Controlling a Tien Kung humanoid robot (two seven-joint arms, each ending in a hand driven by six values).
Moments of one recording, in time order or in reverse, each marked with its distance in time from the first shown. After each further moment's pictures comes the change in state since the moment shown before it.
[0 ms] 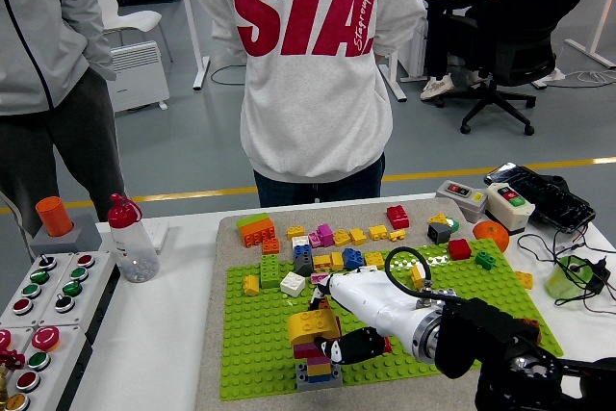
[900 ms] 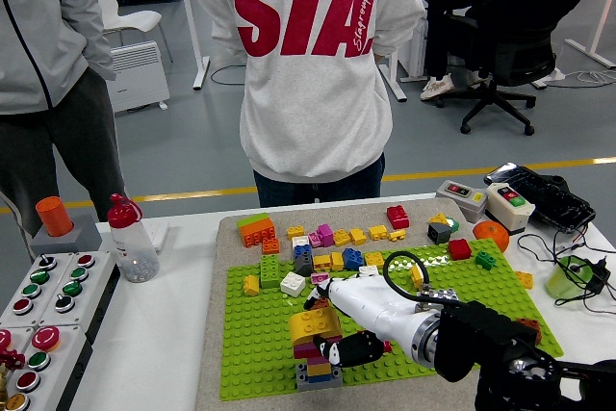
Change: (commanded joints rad) left arm 0.003 -0.001 -0.002 0.000 0.002 0.001 -0.001; right arm -0.004 0.002 0.001 0.000 -0.001 0.015 0.000
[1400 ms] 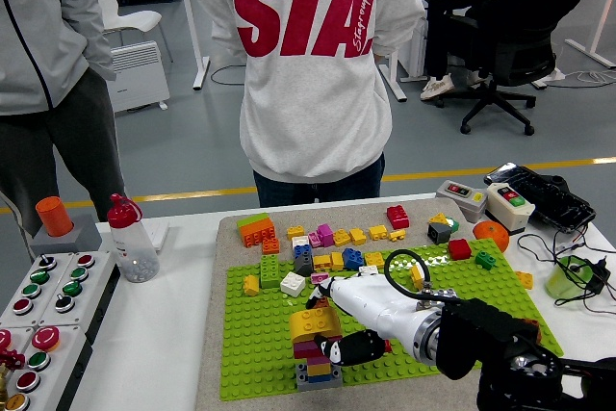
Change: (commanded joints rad) left arm -0.003 0.001 0.002 0.000 -0.005 0.000 -0.001; right arm 0.003 -0.005 0.002 0.000 0.006 0.015 0.000
